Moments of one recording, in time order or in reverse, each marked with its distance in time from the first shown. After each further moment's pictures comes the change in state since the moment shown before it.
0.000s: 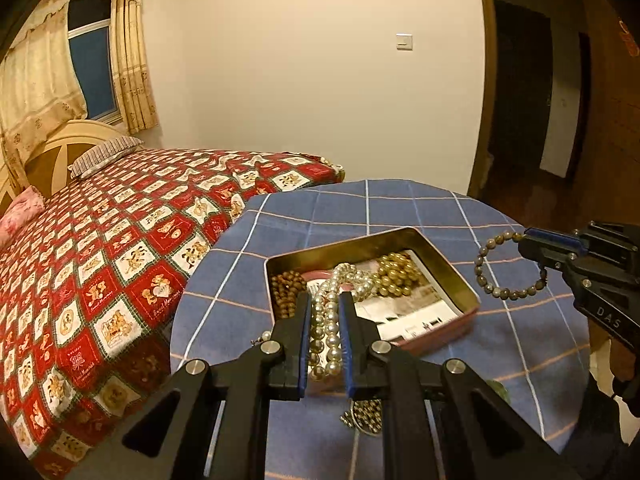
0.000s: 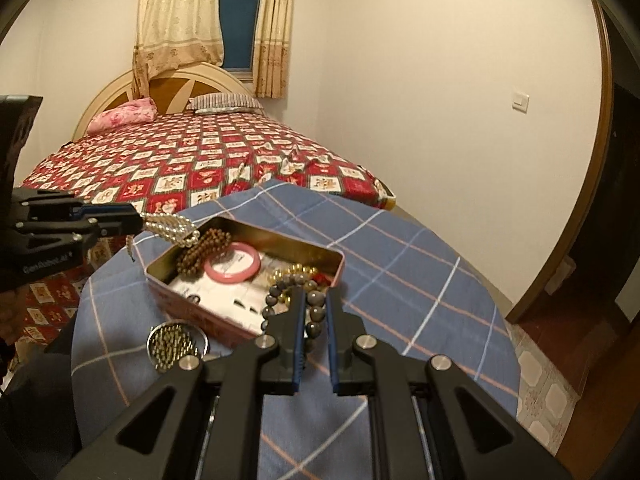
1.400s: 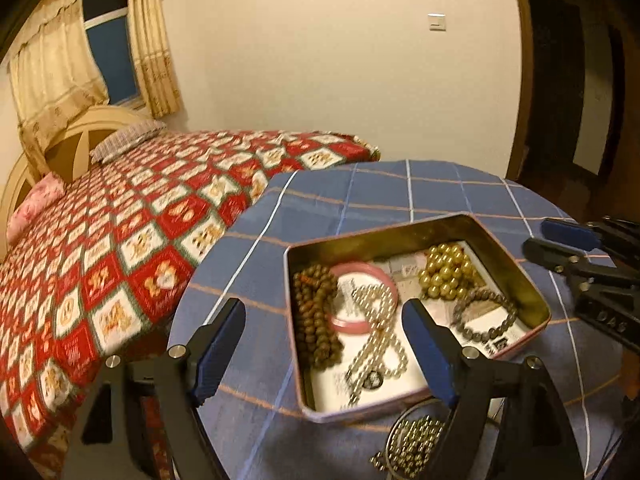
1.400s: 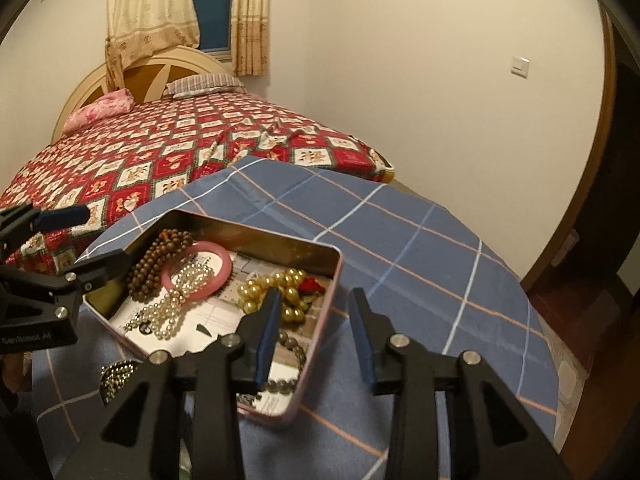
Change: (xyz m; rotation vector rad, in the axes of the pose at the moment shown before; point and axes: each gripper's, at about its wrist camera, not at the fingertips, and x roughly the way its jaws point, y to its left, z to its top) left arm 0.059 0.007 -0.008 -0.035 0.061 0.118; right arm 0.061 -0.023 -0.004 0.084 0.095 -0.018
